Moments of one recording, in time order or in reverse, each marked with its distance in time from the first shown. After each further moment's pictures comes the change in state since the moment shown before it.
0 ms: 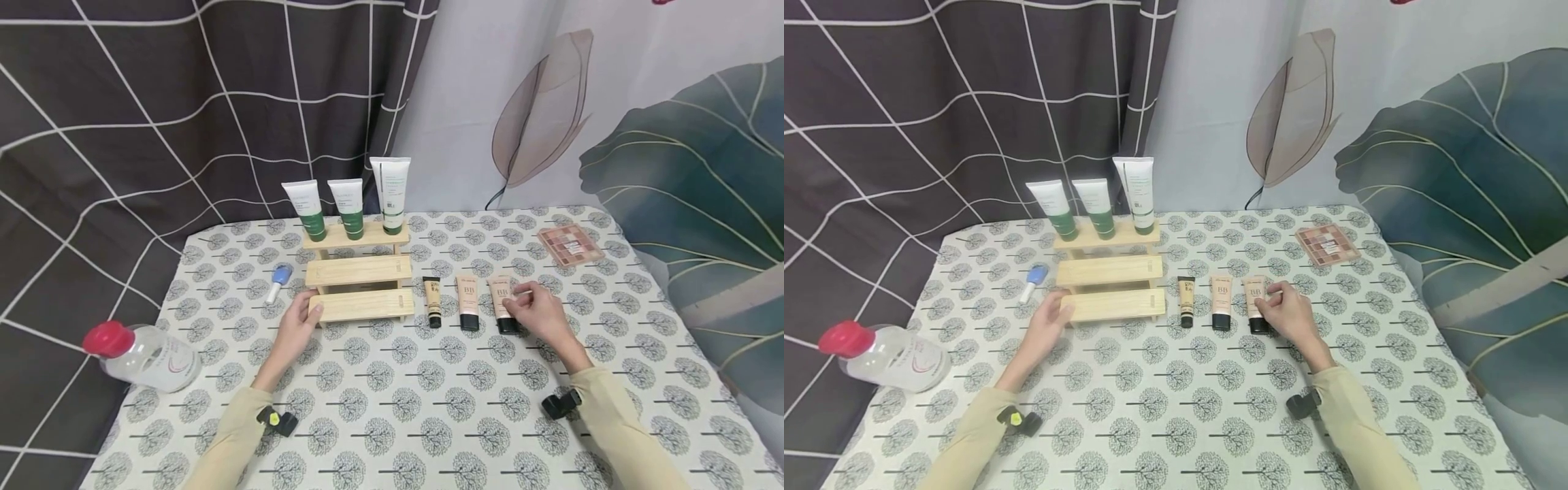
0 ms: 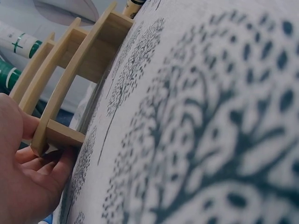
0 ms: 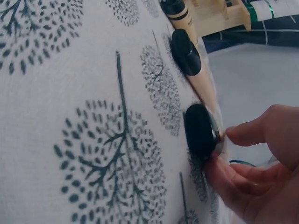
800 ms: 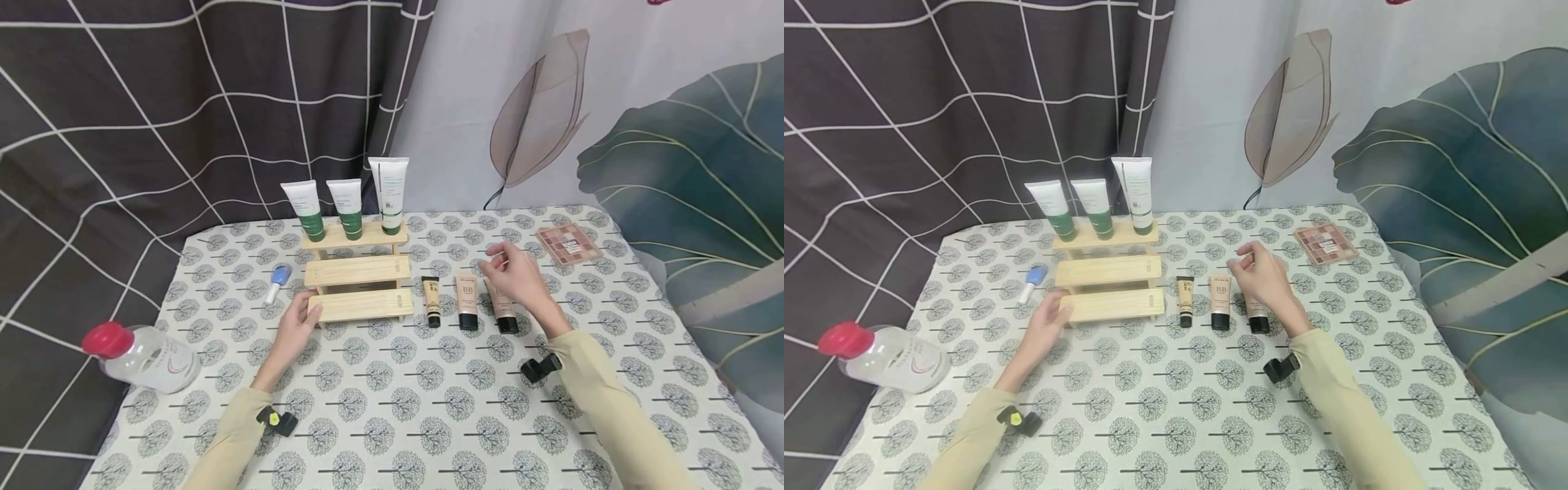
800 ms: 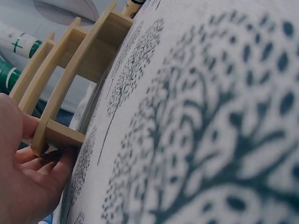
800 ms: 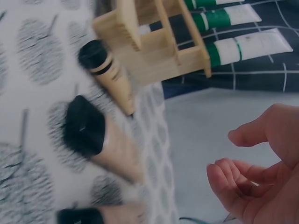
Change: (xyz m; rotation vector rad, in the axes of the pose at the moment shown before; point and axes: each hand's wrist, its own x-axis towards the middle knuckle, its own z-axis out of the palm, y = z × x) left_hand 0.000 0.001 0.000 -0.001 -0.006 -0.014; right_hand 0.027 -0.076 -0.018 0.060 0.021 -0.157
